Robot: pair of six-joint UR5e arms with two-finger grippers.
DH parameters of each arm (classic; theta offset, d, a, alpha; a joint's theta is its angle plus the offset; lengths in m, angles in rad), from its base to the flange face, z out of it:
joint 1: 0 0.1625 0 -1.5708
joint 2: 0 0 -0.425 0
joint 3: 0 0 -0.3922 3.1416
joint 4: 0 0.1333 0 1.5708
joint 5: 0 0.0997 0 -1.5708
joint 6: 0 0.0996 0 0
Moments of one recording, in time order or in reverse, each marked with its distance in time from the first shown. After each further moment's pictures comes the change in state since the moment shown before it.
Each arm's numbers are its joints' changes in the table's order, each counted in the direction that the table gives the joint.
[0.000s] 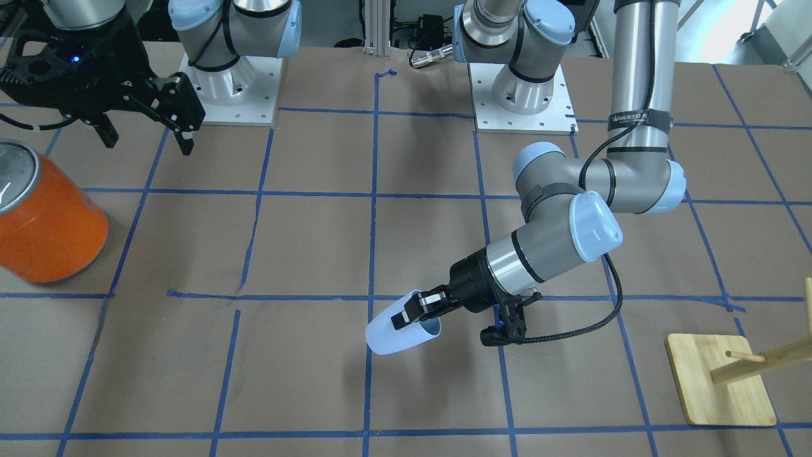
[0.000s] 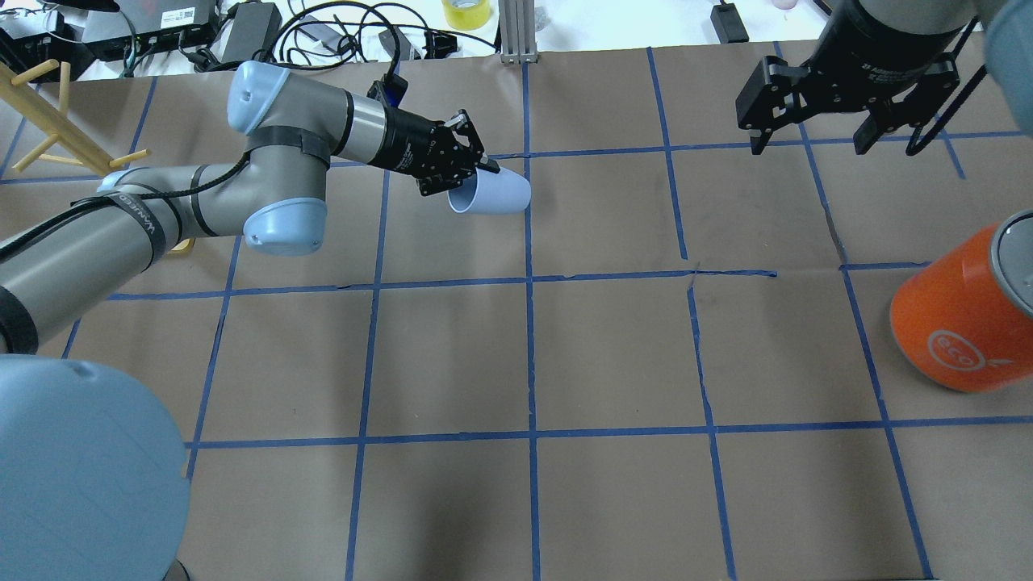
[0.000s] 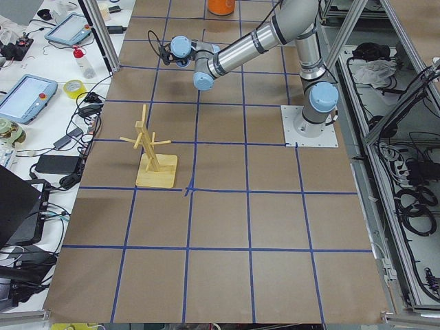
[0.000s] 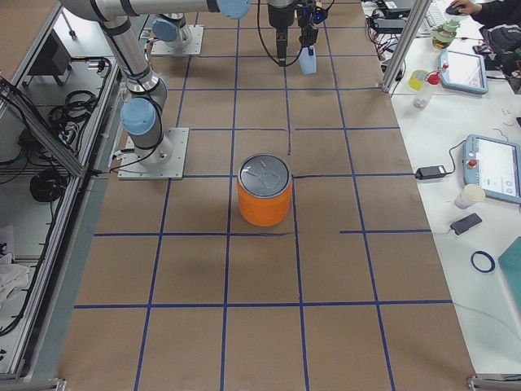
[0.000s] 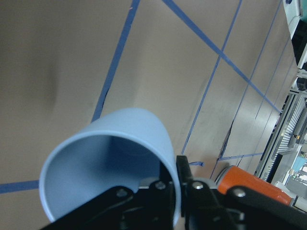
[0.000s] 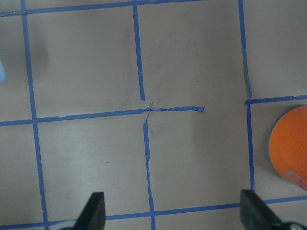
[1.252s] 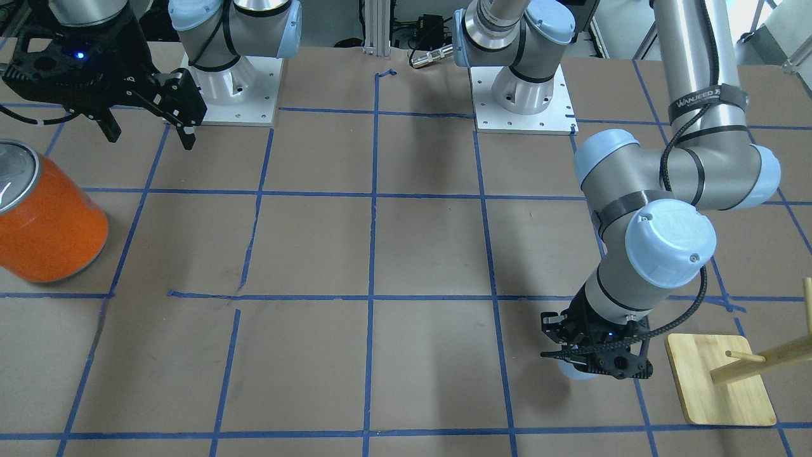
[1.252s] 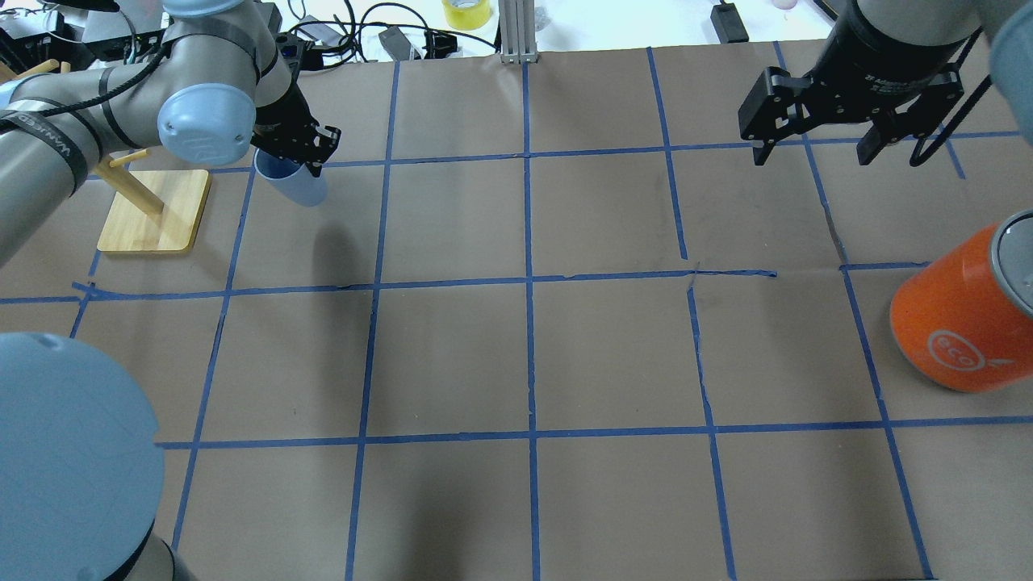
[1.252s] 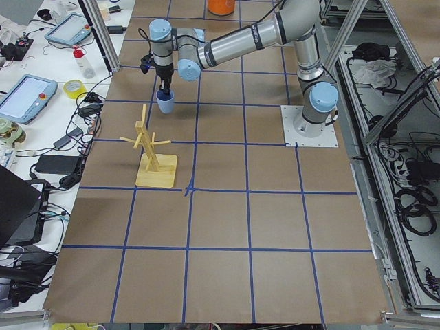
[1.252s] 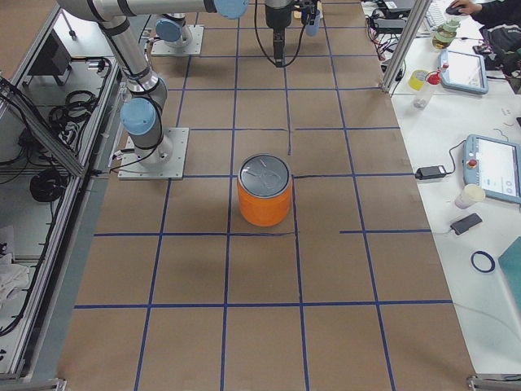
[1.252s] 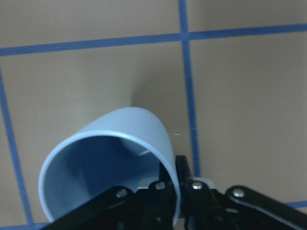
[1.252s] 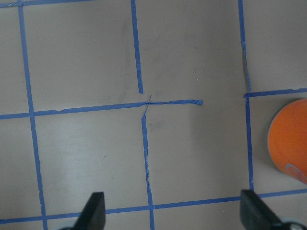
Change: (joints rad) left arm 0.087 0.019 -0.231 -0.404 0.813 0.769; right arm -0.001 0.016 -0.016 0.014 -0.004 0.000
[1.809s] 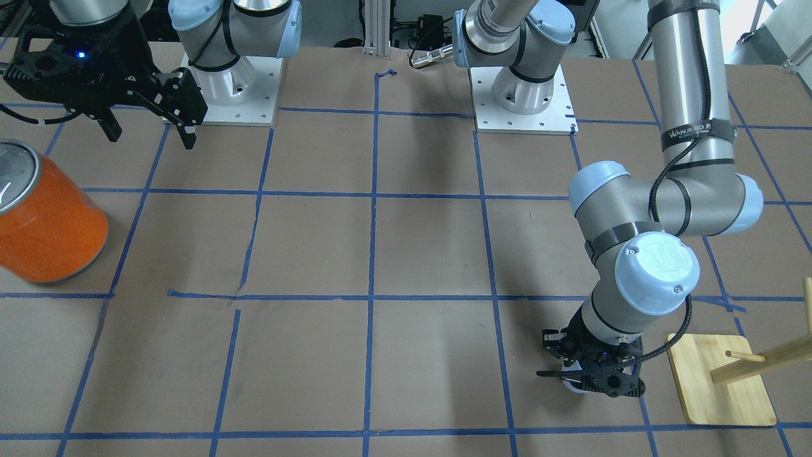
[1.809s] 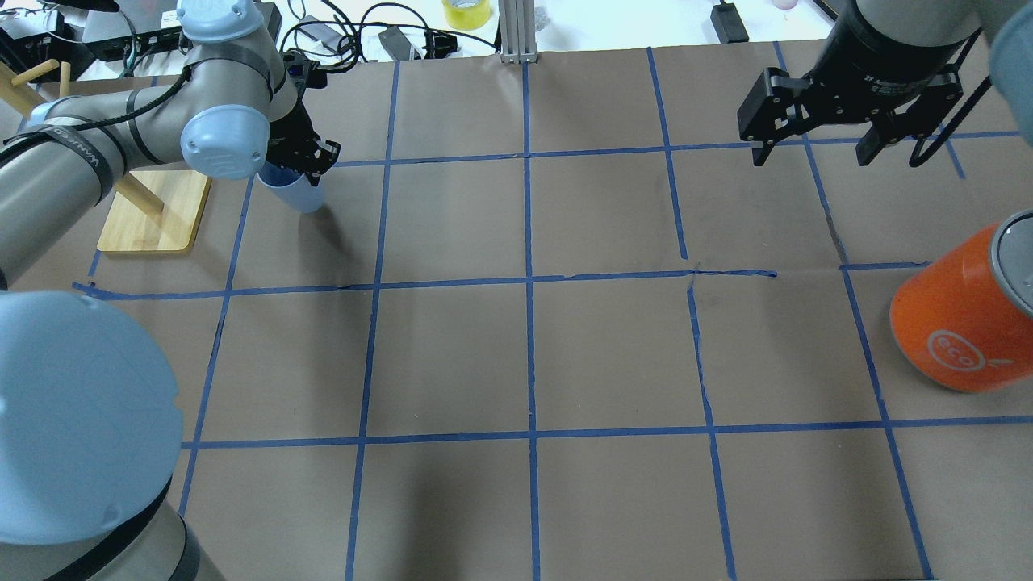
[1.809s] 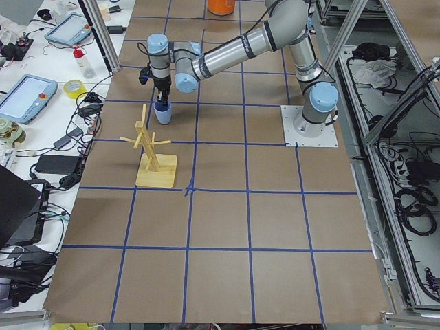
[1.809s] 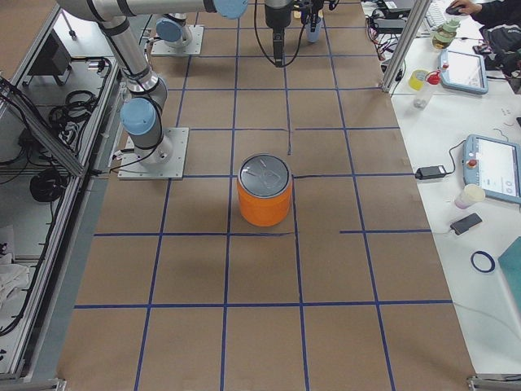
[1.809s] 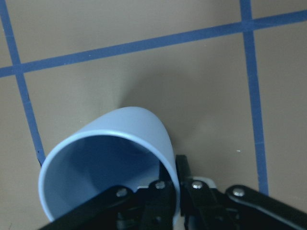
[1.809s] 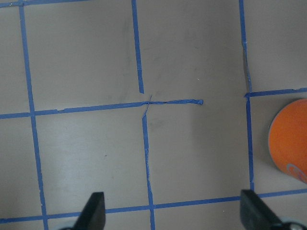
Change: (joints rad) left arm 0.005 0.070 0.009 0.081 0.023 0.021; right arm 0.001 0.001 -0.001 0.000 0.002 0.000
